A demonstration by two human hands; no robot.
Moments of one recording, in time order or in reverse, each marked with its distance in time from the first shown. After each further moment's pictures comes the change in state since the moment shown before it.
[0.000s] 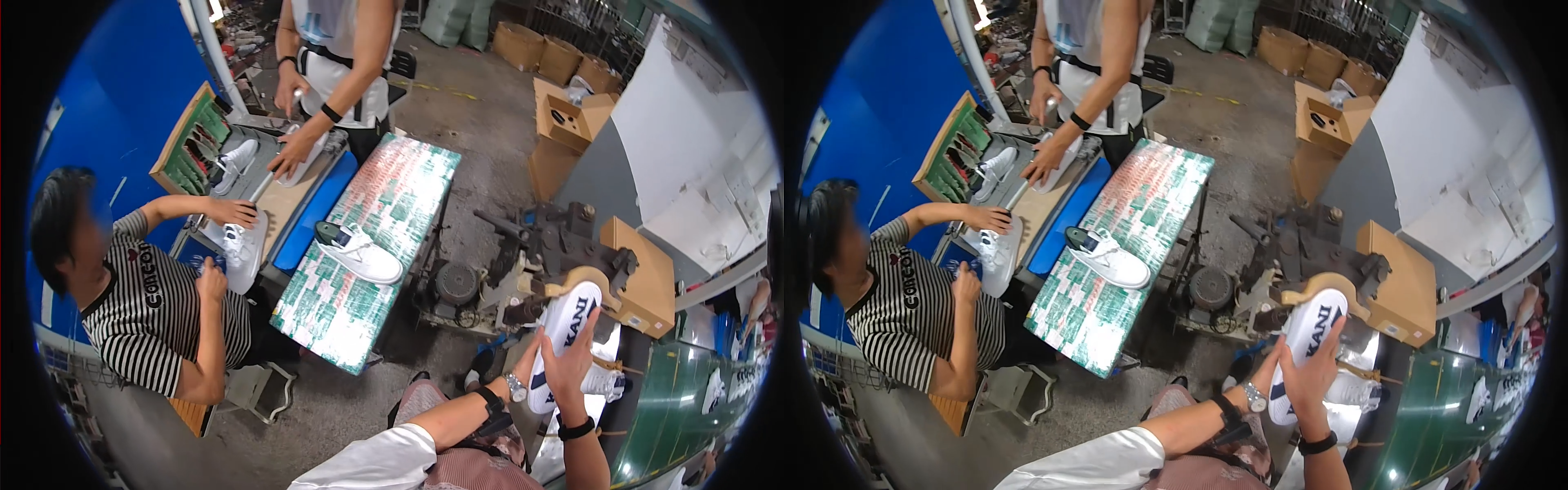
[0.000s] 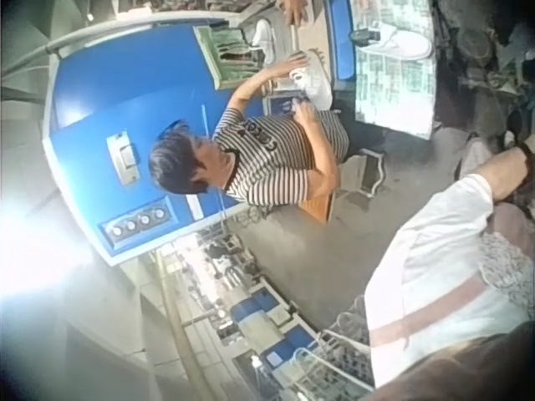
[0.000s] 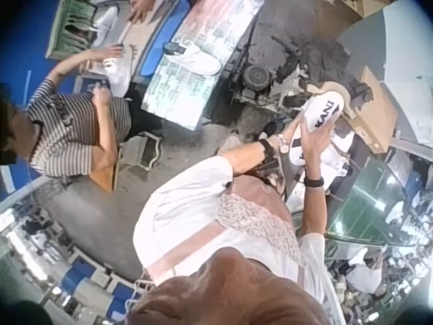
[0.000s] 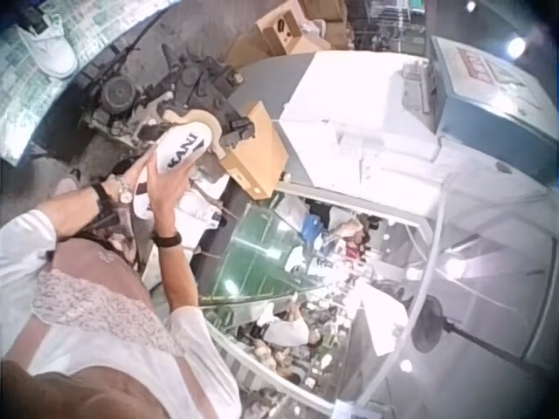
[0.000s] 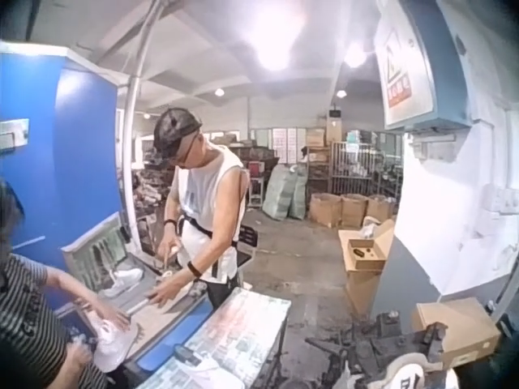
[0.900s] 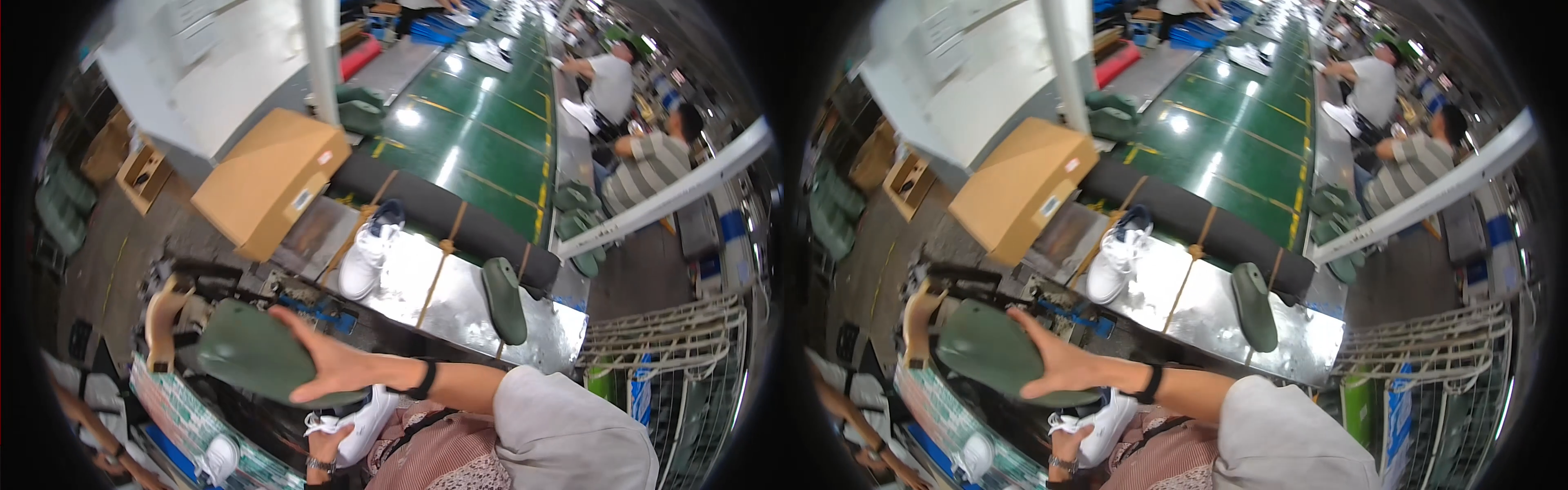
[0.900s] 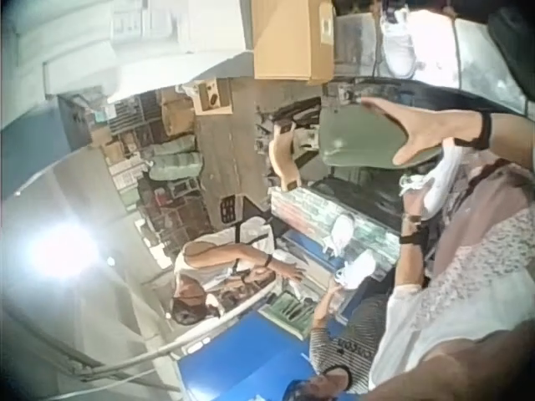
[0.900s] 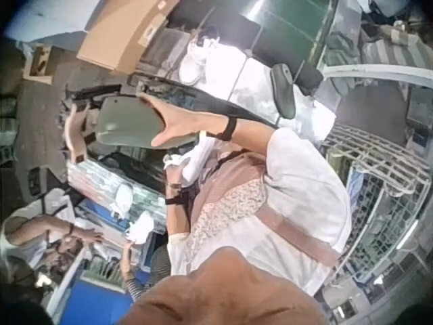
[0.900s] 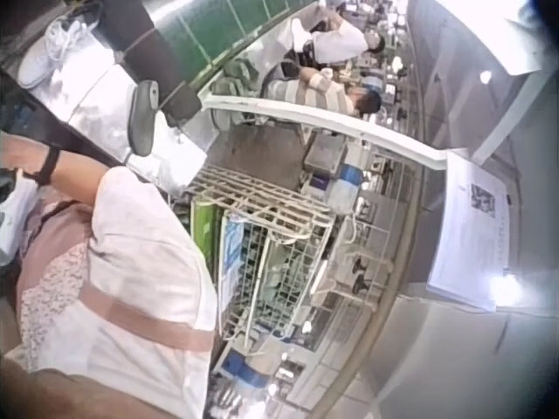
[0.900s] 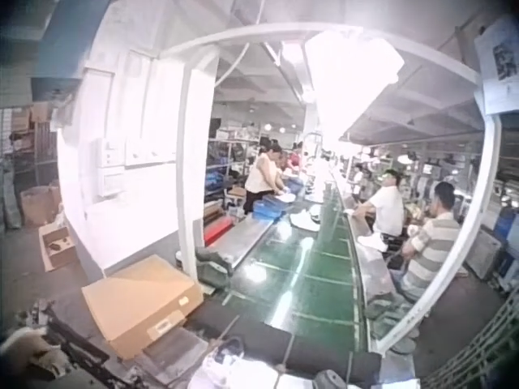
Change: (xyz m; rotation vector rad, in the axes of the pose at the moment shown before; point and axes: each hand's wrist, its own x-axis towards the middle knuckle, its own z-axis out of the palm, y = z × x) left_hand -0.109 0.051 -0.042 1.787 0.155 -0.506; right_hand -0.071 0.080 -0.076 1.220 0.041 0.321
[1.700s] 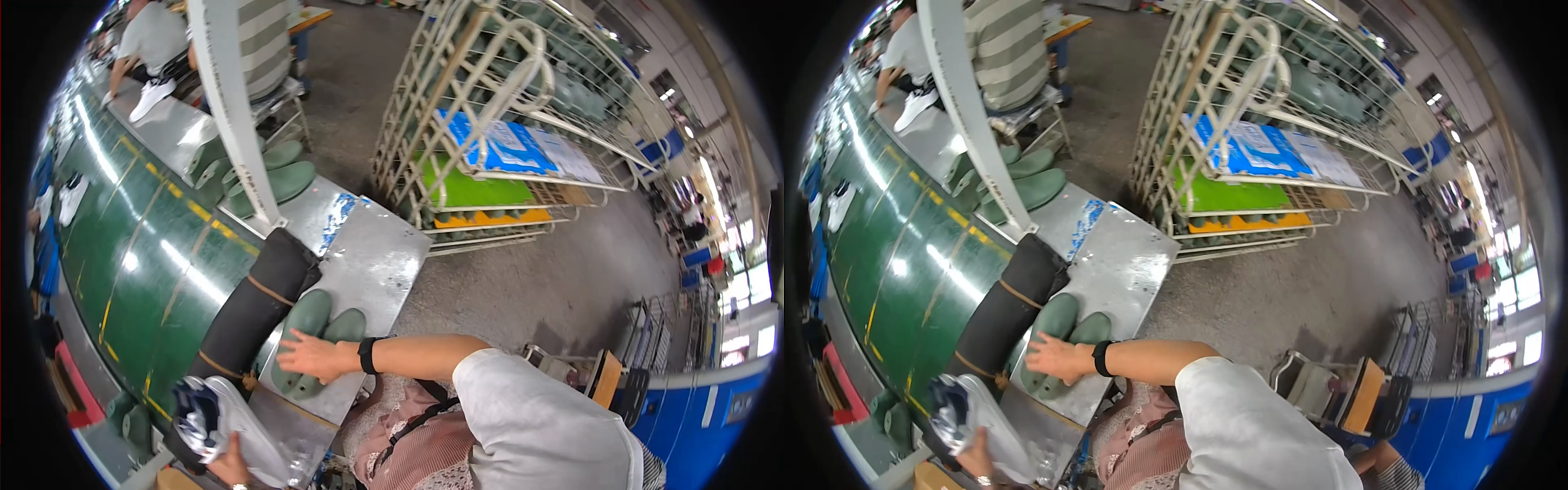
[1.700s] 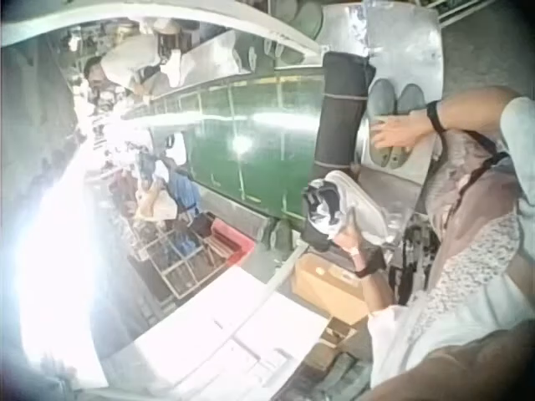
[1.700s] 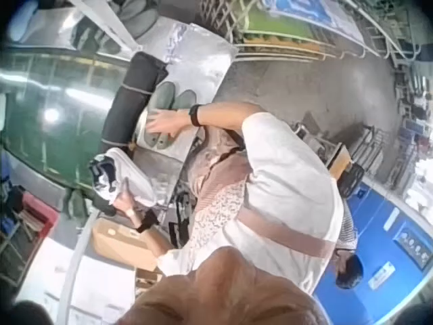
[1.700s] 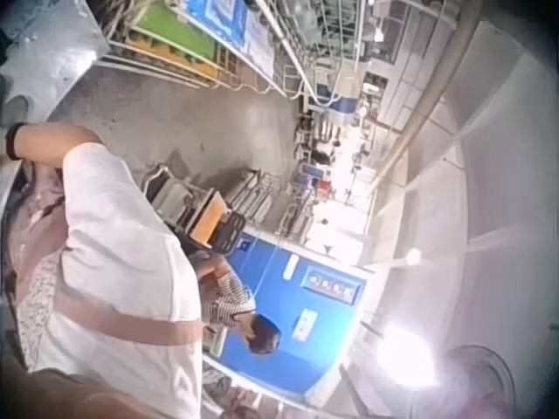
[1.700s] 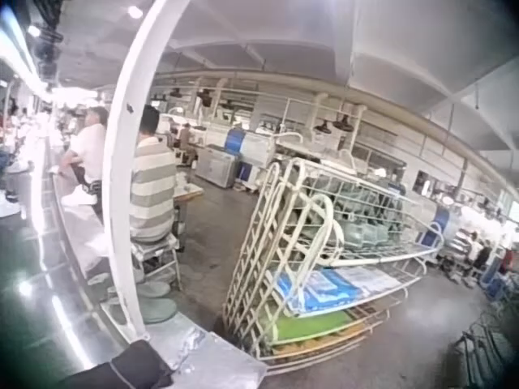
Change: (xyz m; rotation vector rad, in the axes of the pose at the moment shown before) left_hand 0.351 0.344 0.237 0.755 -0.434 1.131; right_hand -0.275 0.077 -0.256 -1.163 0.733 0.627
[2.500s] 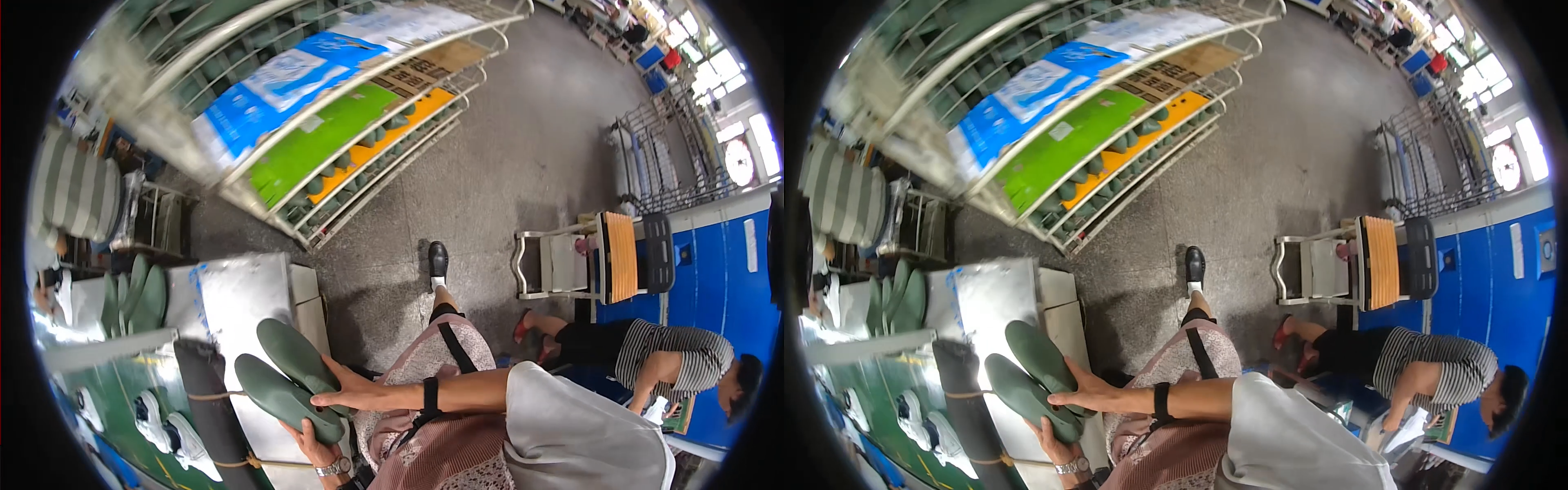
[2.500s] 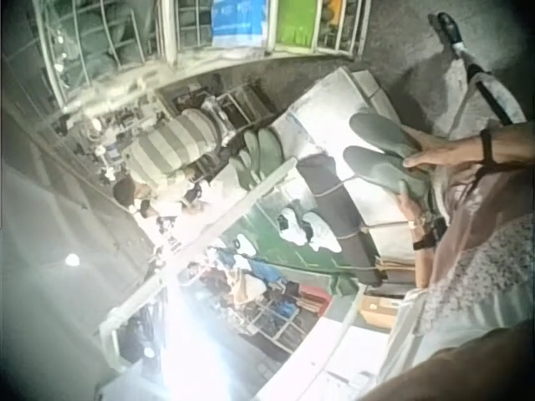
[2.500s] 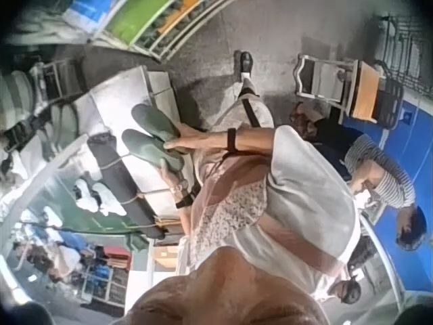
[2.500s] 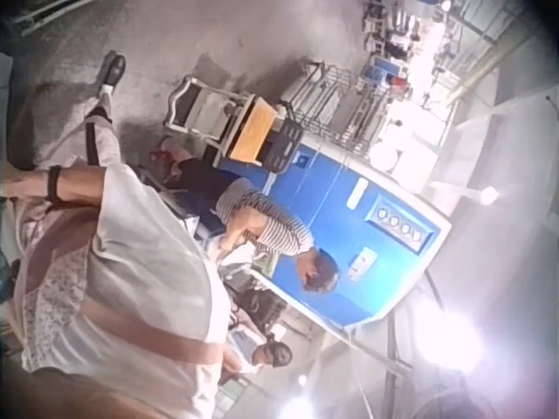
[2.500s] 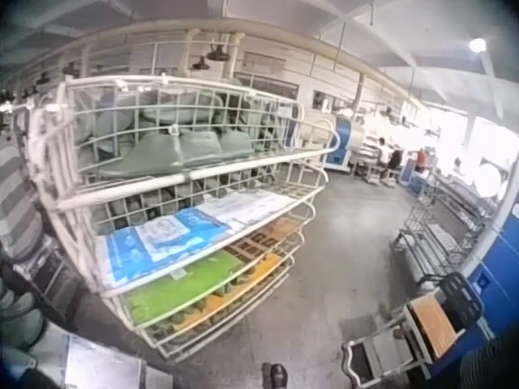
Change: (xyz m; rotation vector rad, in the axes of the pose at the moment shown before) left_hand -0.172 0.259 0.257 -0.981 -0.774 -0.380; right_hand -0.269 -0.042 0.066 1.626 1.179 0.635
